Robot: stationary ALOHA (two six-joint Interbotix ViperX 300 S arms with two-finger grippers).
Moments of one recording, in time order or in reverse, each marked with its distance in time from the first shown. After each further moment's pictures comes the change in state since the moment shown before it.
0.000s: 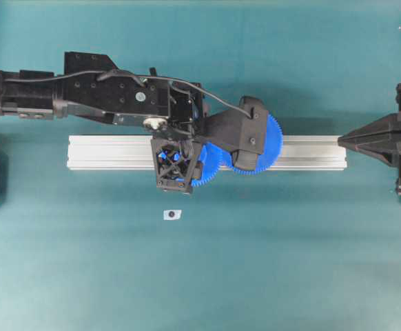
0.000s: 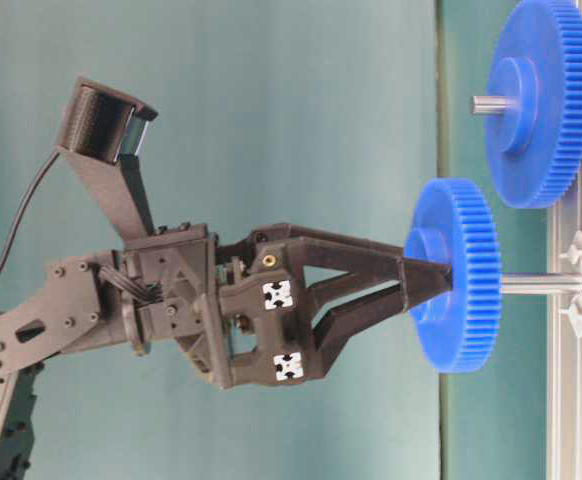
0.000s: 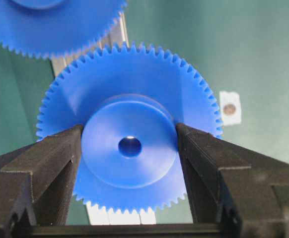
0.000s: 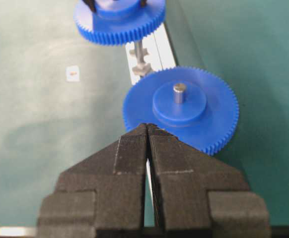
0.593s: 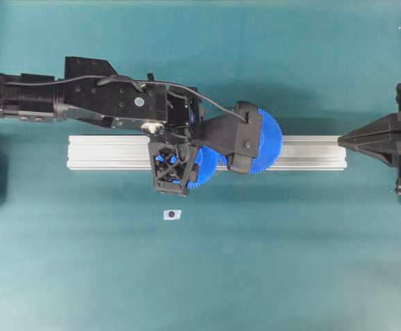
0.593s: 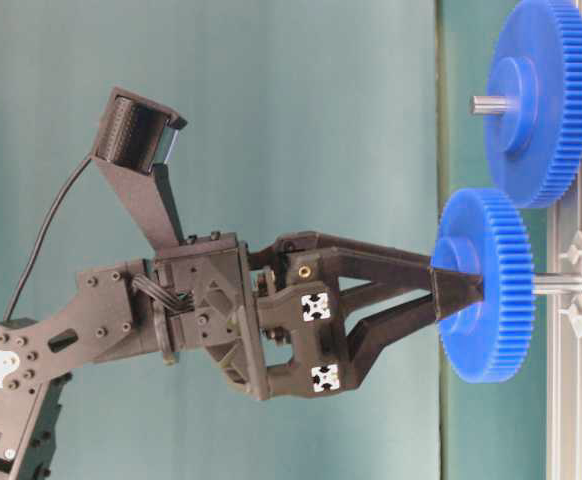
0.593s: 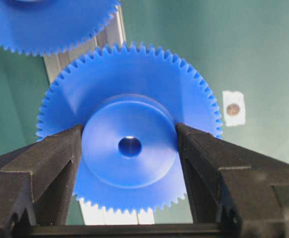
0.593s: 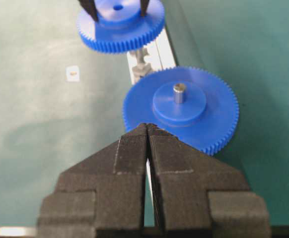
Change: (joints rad) left arm 0.002 -0.002 0.049 0.000 -0.048 0.000; right arm 0.000 0.000 0.000 0.000 0.000 0.000
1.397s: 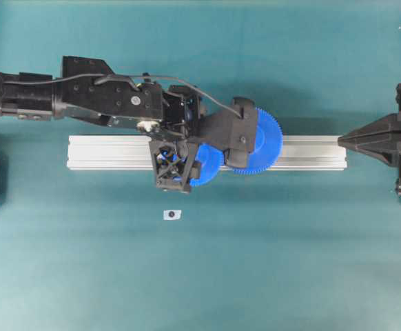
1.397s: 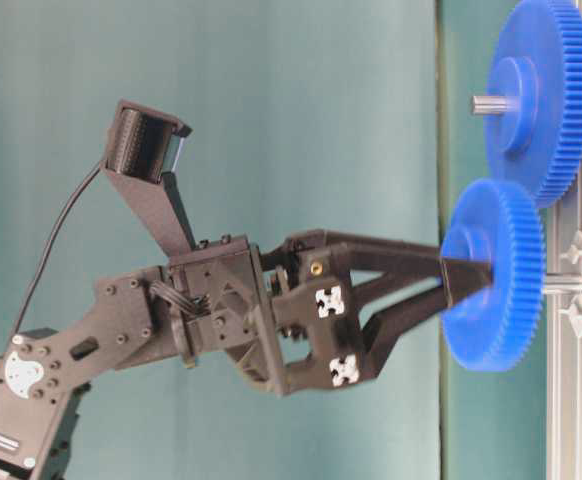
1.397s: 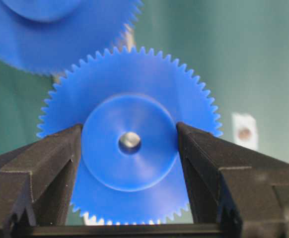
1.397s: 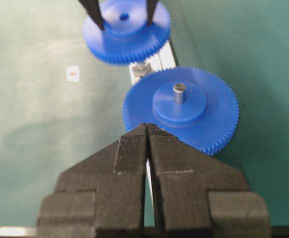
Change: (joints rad) left arm 0.023 -0.003 0.052 0.000 -0.087 0.011; right arm 0.000 0.000 0.000 0.000 0.000 0.000
